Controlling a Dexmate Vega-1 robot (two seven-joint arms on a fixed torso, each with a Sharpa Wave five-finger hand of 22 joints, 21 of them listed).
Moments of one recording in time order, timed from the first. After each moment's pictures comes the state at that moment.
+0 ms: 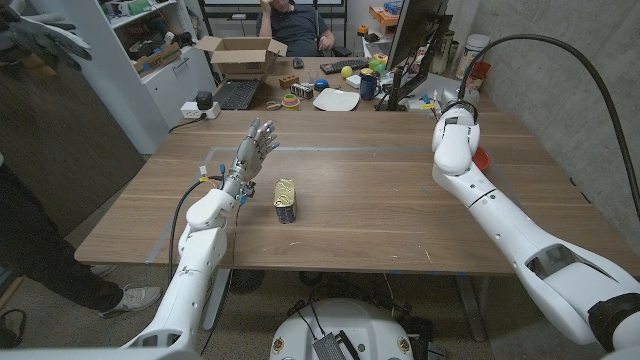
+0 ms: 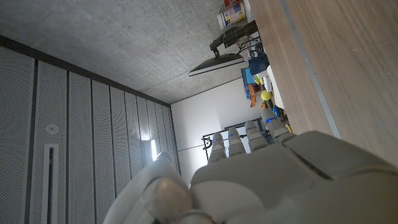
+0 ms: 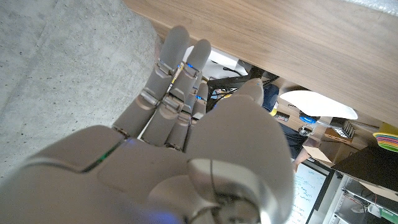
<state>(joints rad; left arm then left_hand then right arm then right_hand) 0.96 0.12 -0.13 -1.36 -0.22 -0.26 -0.47 0.07 0.08 0.14 0.15 0.37 -0.01 -0.06 0.20 0.19 -0.04 0.02 0.20 0.18 -0.05 0.07 0.20 0.20 -0.17 0.11 0.58 0.19 -0.62 -0.42 -0.48 -1.63 -1.38 -0.77 0.41 1.10 0.08 -0.35 0.17 0.46 0.67 0.04 0.19 0.27 0.79 -0.01 0.34 0.27 1.21 -0.22 0.23 0.37 0.98 -0.15 1.03 0.39</state>
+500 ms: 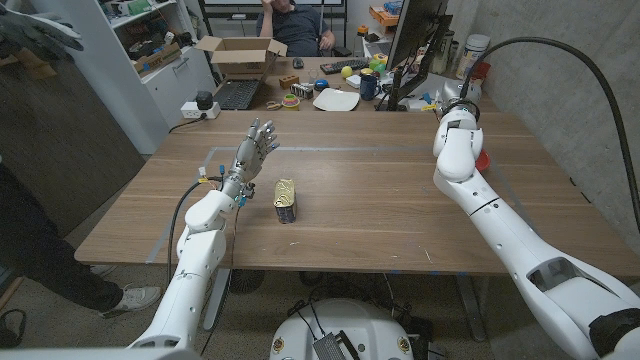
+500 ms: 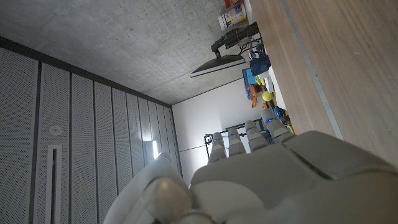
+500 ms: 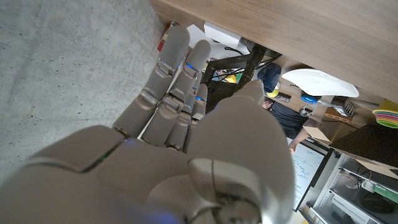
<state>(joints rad) 0.99 0.12 -0.12 -1.40 -0.23 -0.25 -0.46 0.07 0.08 0.14 0.15 0.37 -0.01 -0.06 0.20 0.19 -0.04 0.02 0.20 0.18 -0.05 0.07 0.20 0.20 -0.17 0.11 0.58 0.19 -0.69 -0.39 -0.42 -1.71 -1.41 -0.73 0.33 1.08 0.08 -0.35 0.17 0.46 0.66 0.04 0.19 0.26 0.77 0.00 0.33 0.27 1.21 -0.22 0.22 0.37 0.98 -0.15 1.01 0.38</state>
